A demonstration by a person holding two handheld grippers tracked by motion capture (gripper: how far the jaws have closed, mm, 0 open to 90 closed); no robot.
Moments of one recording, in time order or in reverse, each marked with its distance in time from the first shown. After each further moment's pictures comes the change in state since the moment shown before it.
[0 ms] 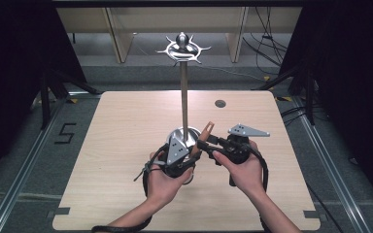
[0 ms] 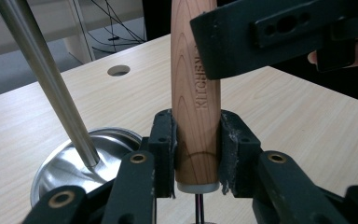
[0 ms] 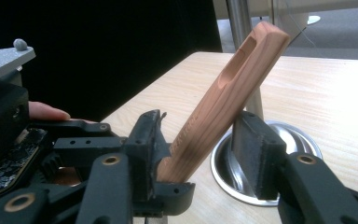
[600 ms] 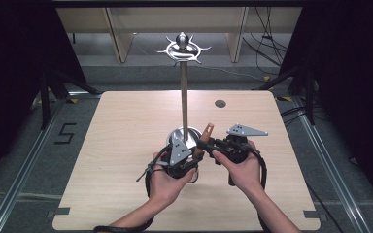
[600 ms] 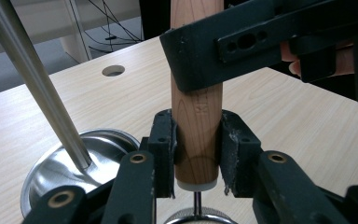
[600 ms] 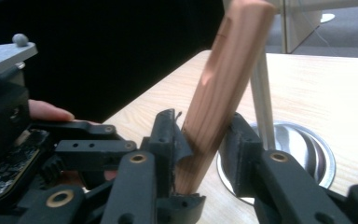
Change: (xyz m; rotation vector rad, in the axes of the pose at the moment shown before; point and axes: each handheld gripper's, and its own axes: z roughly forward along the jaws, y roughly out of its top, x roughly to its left) left arm -0.005 0.000 0.004 -0.001 -0.013 0.005; right arm -0.004 -0.002 0.005 -0.001 0.049 -0.022
